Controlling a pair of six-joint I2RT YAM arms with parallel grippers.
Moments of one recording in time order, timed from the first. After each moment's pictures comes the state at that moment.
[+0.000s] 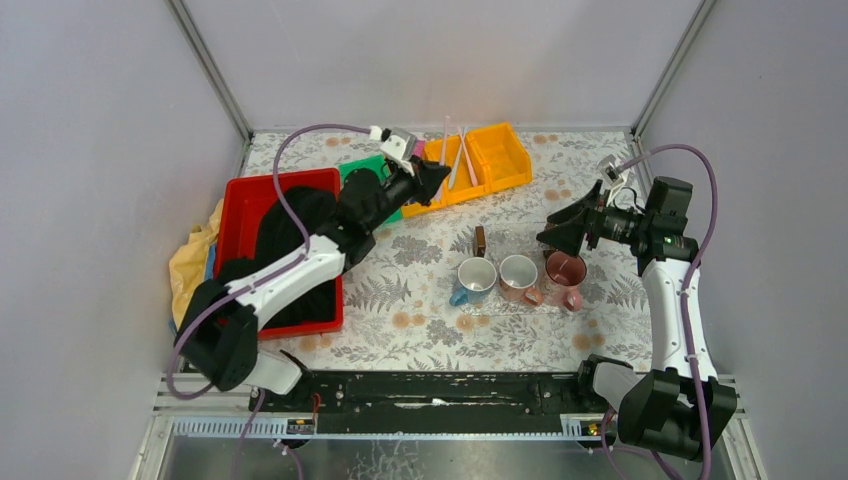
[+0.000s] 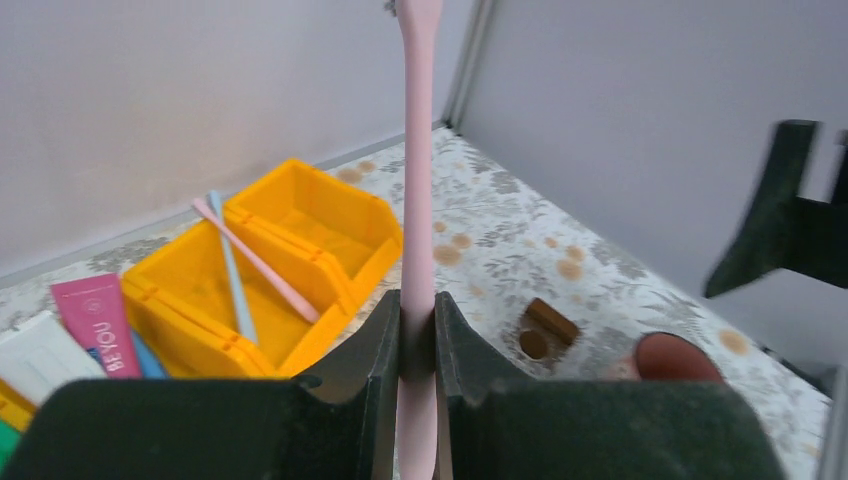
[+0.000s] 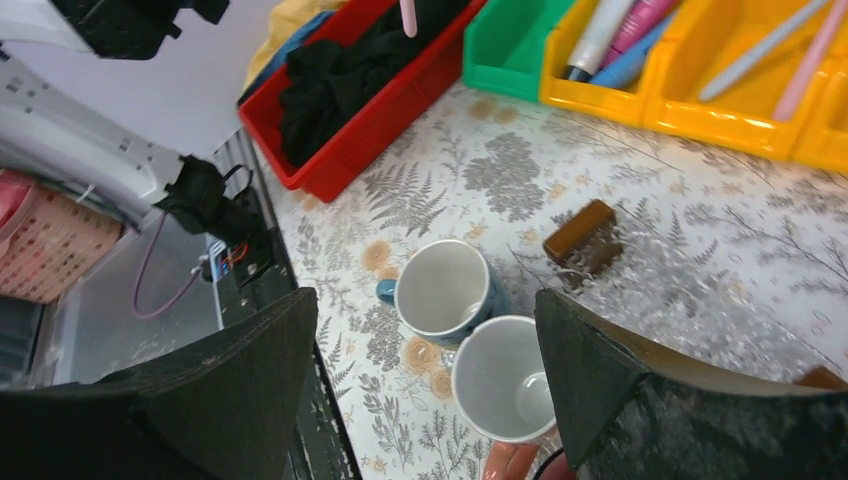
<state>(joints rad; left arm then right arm) -0.60 1.47 1.03 0.52 0.14 -0.22 -0.25 1.08 0.93 -0.47 -1.31 -0.13</state>
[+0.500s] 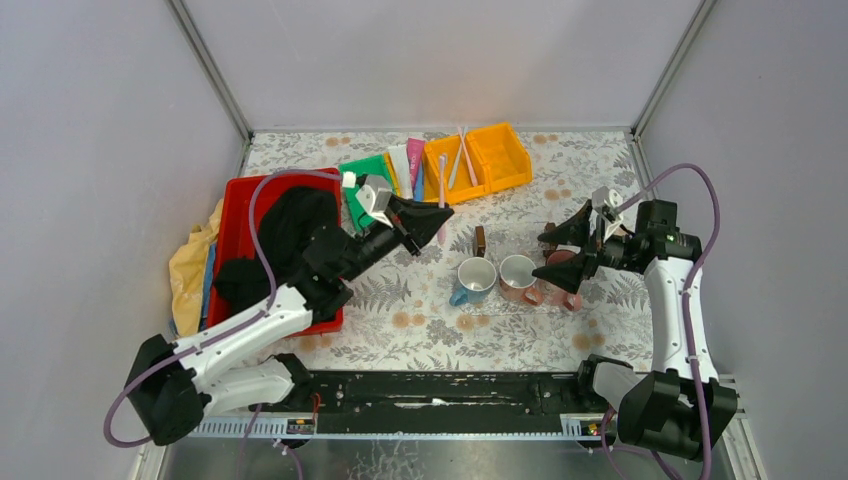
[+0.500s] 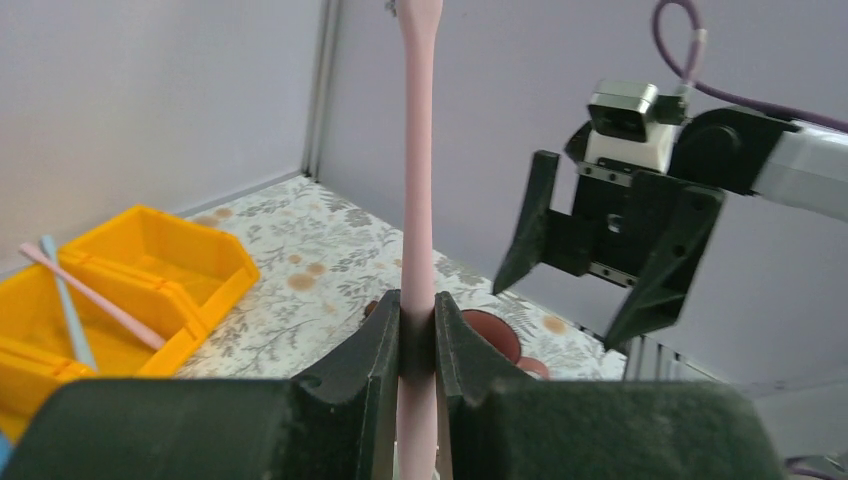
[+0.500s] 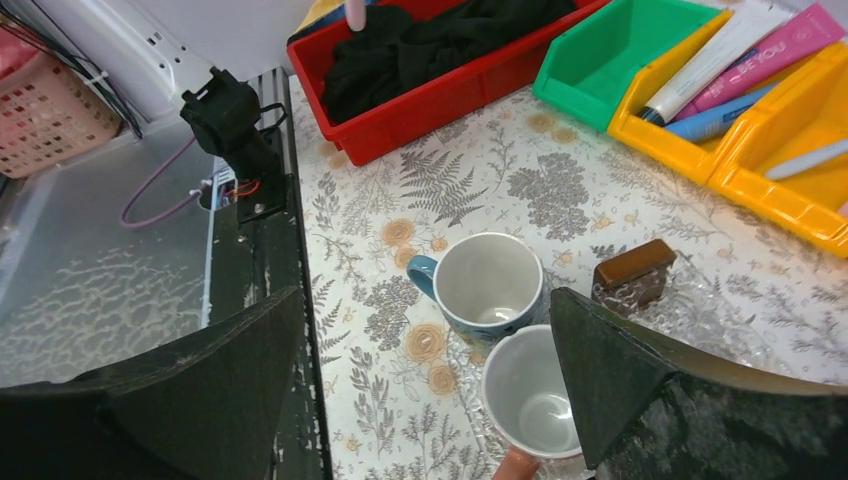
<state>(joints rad) -0.78 1.10 0.74 0.64 0.16 -0.32 -0.25 1.08 0.96 -1.09 -1.51 -0.97</state>
